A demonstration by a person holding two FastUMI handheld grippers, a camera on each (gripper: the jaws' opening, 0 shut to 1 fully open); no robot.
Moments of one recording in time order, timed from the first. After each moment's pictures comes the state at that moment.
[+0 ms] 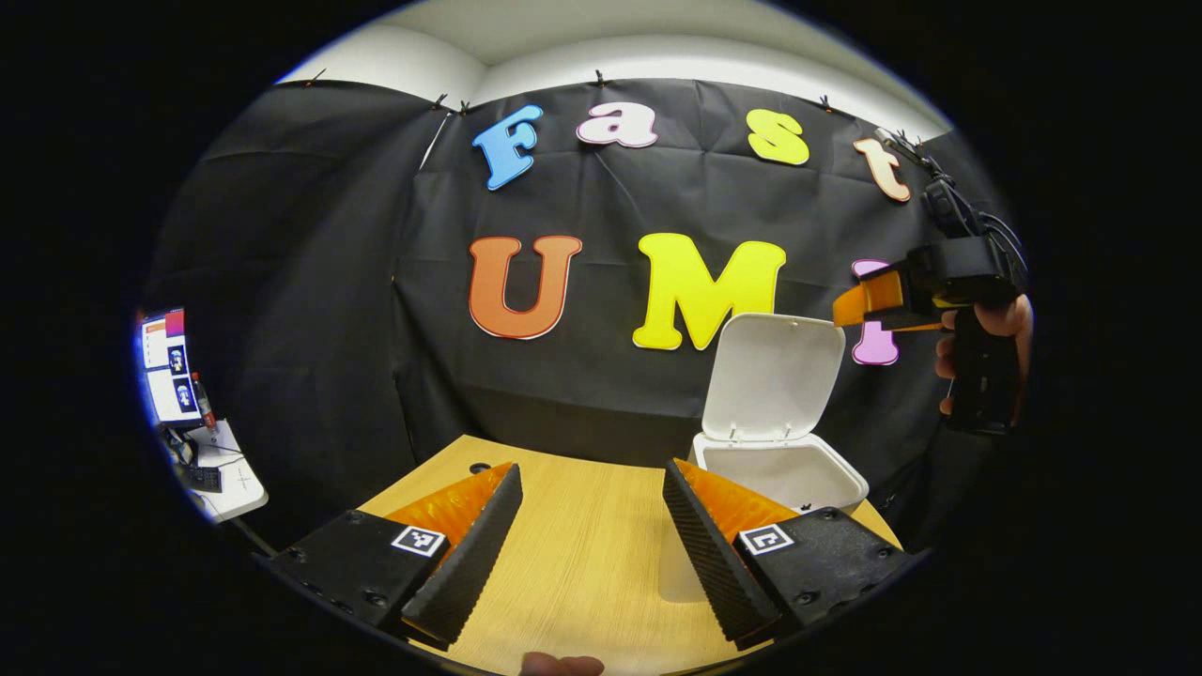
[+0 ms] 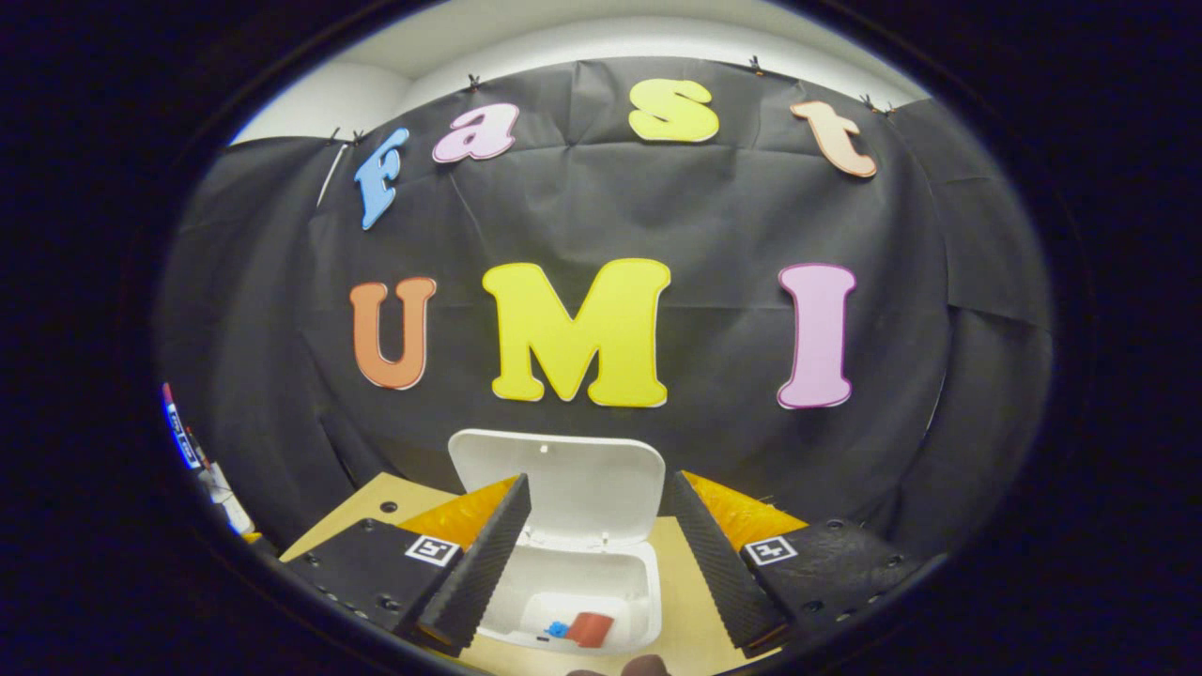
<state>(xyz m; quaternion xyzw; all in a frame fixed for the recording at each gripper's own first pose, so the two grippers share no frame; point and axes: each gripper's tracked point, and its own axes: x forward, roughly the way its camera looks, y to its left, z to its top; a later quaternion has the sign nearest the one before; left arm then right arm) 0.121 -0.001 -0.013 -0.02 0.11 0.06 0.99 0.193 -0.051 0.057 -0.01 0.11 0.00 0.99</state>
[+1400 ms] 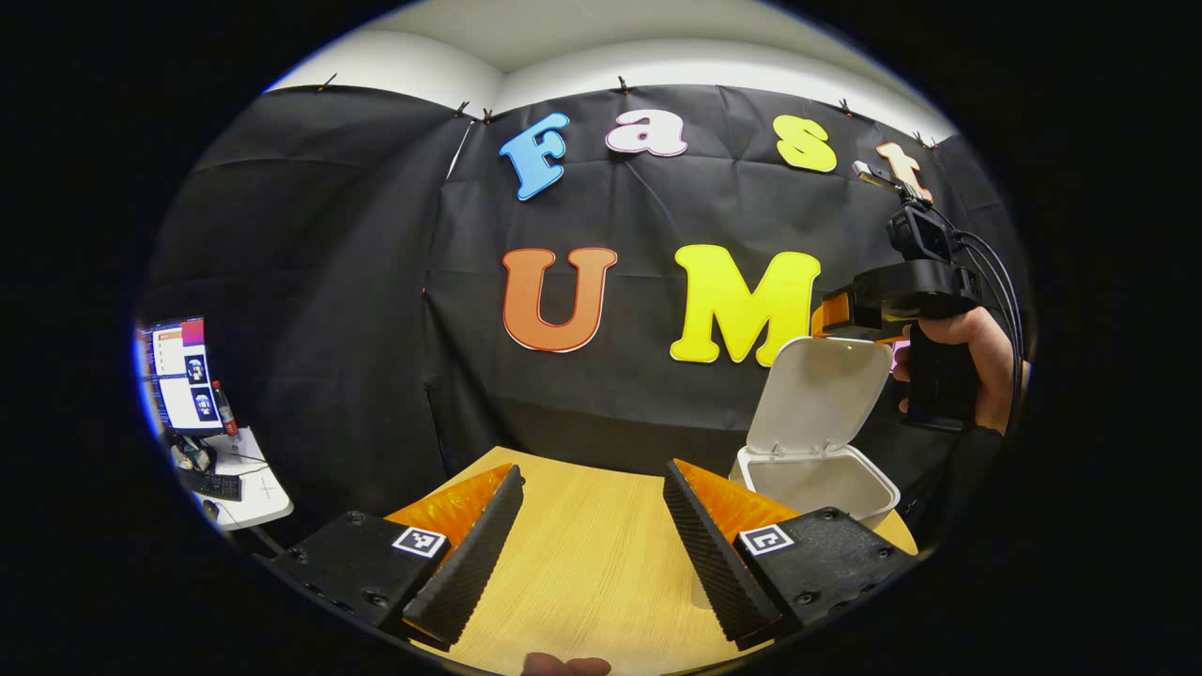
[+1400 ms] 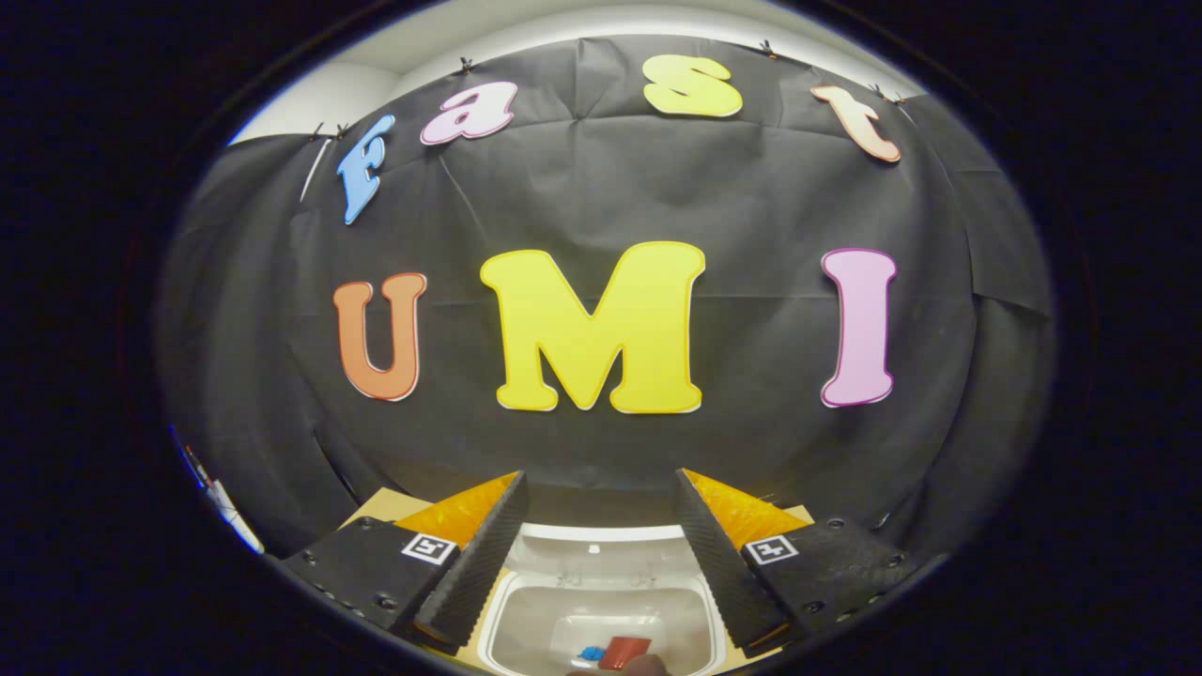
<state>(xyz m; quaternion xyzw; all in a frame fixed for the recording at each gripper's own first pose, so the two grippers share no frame) 0.118 0.030 0.000 -0.02 0.10 0.09 0.99 0.248 -0.024 0.033 0.01 0.14 0.00 0.99</state>
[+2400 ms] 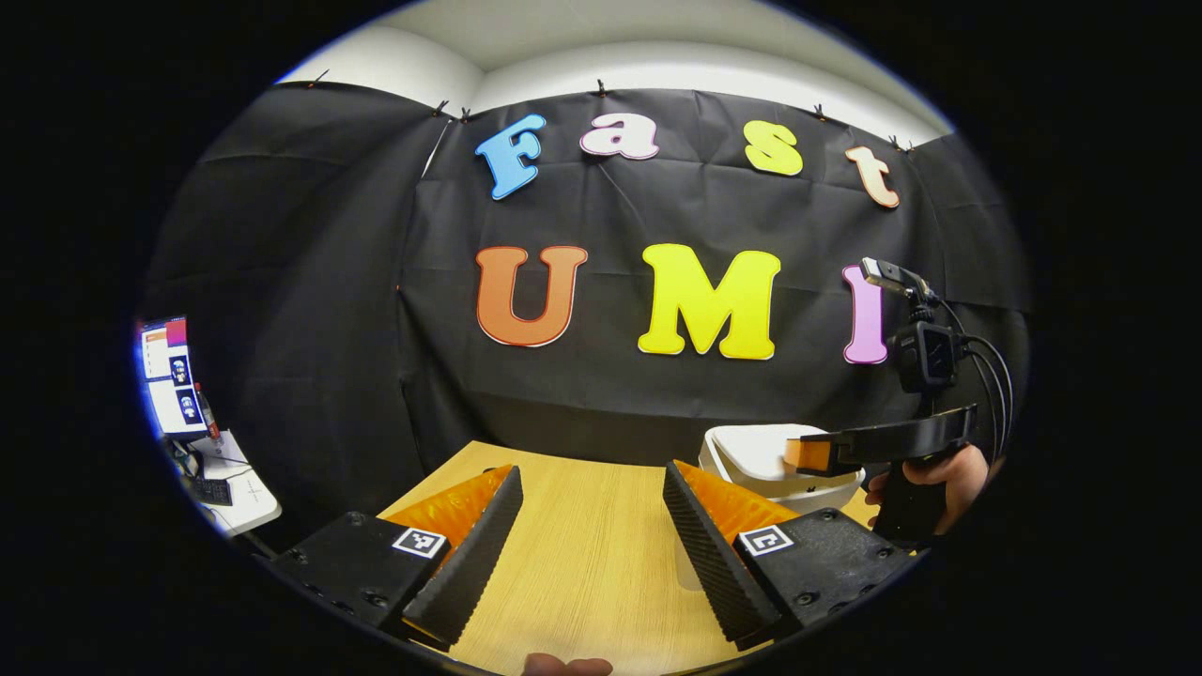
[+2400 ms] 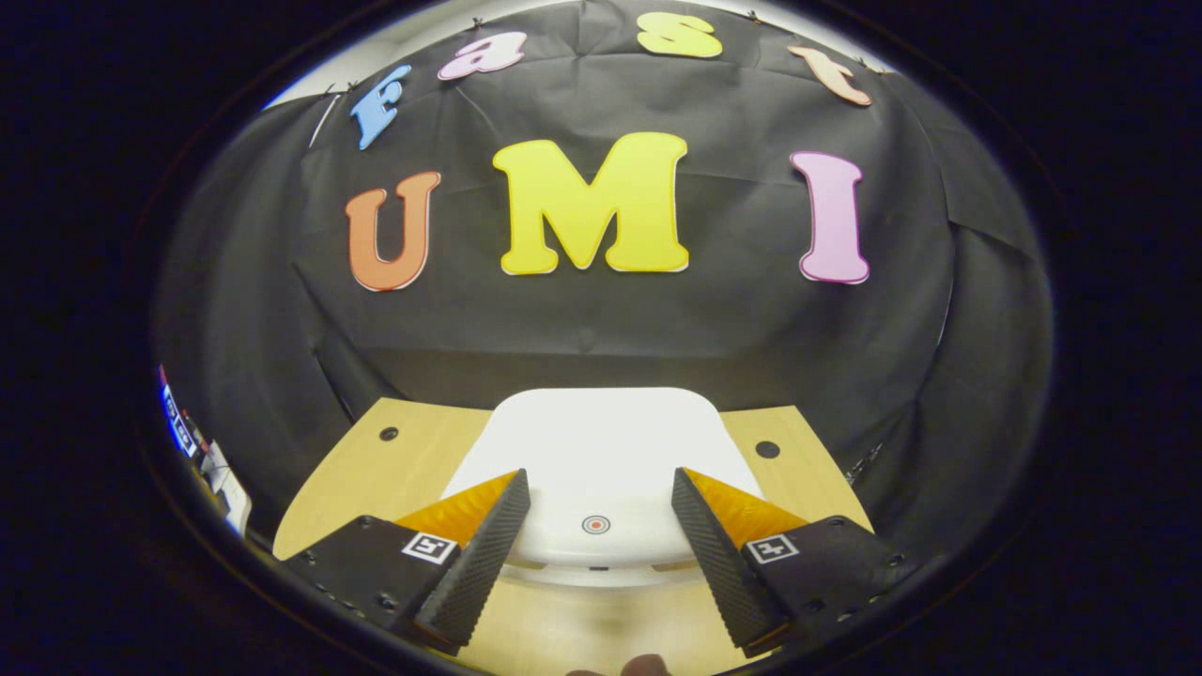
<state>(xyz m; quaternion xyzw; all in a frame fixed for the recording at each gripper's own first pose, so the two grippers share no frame) 0.087 0.019 -0.005 -0.02 0.10 0.04 0.99 0.147 -0.022 -0.114 0.01 0.24 -0.02 0.97</state>
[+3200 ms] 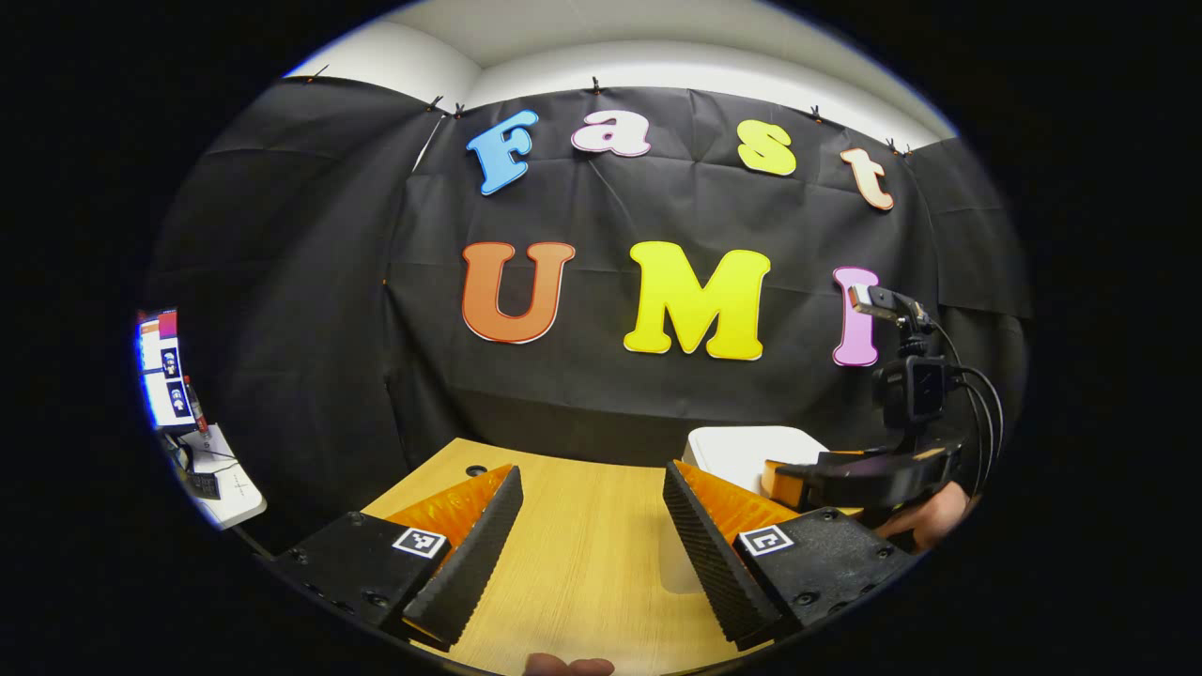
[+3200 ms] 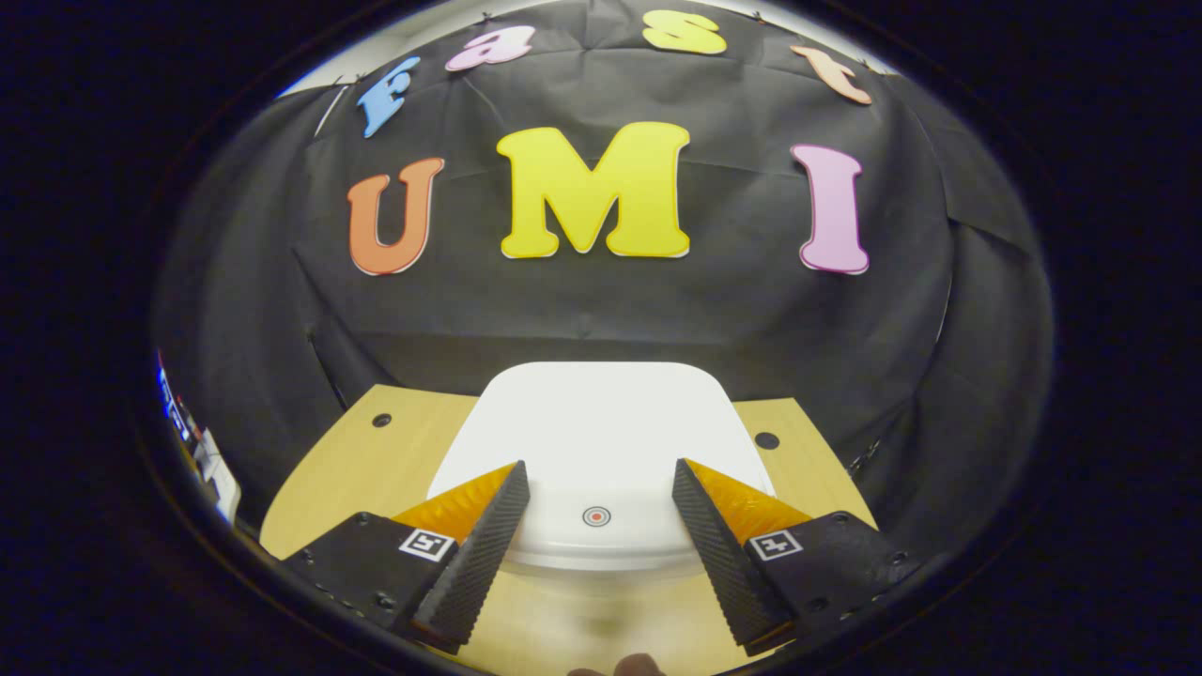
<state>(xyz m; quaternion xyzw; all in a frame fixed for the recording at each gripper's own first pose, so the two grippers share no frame) 0.102 -0.007 -0.009 -0.03 0.10 0.01 0.99 0.143 -0.021 -0.144 -0.03 0.23 -0.02 0.97</state>
